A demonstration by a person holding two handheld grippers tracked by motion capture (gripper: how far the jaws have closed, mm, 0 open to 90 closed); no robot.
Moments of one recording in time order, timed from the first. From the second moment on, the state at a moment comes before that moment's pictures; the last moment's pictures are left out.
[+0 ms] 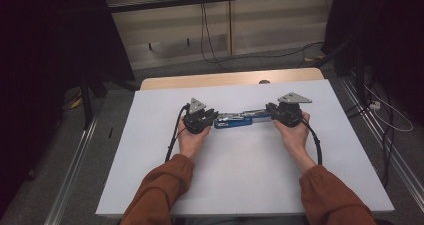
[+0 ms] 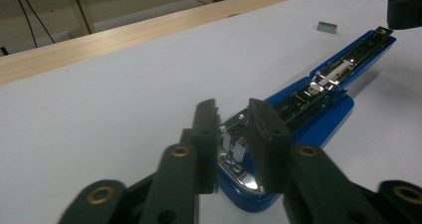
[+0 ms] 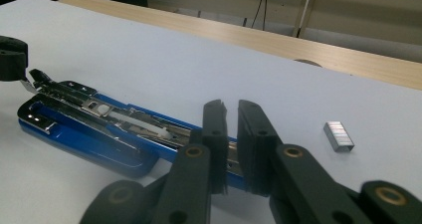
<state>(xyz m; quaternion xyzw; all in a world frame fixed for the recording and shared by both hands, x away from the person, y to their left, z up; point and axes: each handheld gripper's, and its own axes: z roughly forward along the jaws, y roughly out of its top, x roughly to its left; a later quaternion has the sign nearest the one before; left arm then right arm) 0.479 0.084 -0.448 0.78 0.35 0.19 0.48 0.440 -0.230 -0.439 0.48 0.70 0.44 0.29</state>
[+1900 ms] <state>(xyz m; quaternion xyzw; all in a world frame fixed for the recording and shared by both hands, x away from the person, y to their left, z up) 0.393 0.153 -0.422 0.76 0.32 0.20 0.52 0.434 -0.297 -0.428 0.51 0.69 0.42 0.28</state>
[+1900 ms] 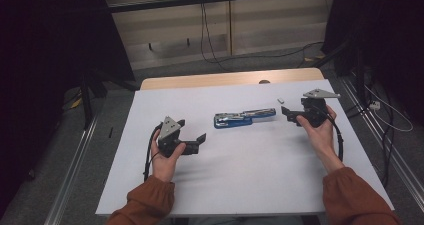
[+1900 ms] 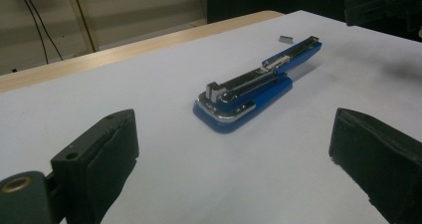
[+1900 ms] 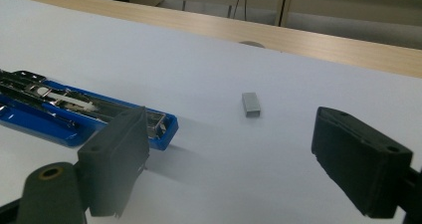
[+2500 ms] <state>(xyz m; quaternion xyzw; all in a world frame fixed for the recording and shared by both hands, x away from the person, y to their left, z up) 0.389 0.157 -0.426 0.77 0.32 0.20 0.52 0.464 -0.300 -0.416 0.51 0.71 0.40 0.26</state>
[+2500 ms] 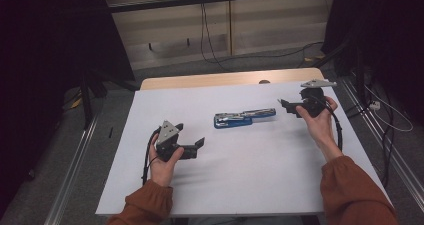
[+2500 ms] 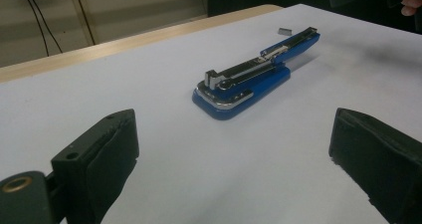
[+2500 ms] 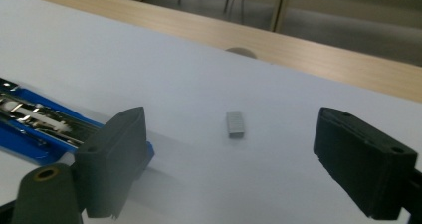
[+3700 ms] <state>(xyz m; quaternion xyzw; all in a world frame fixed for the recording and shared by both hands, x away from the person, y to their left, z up) 0.389 0.159 -0.427 0.76 0.33 0.20 0.52 0.543 -0.298 -0.420 0.51 0.78 0.30 0.21</state>
